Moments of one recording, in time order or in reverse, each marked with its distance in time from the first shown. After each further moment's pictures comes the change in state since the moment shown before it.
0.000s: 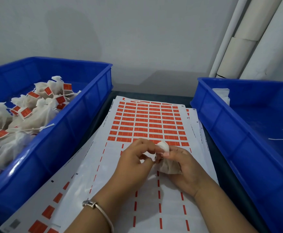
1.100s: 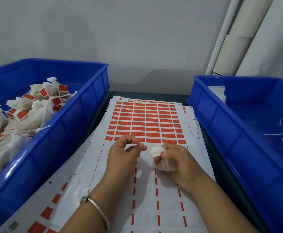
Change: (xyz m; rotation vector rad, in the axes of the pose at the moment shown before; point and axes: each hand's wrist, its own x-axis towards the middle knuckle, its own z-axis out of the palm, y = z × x) left_hand 0.012 -0.011 0.003 -0.322 0.292 -0.427; right_hand -0.006 -0.003 0.001 -0.157 0.055 -0.066
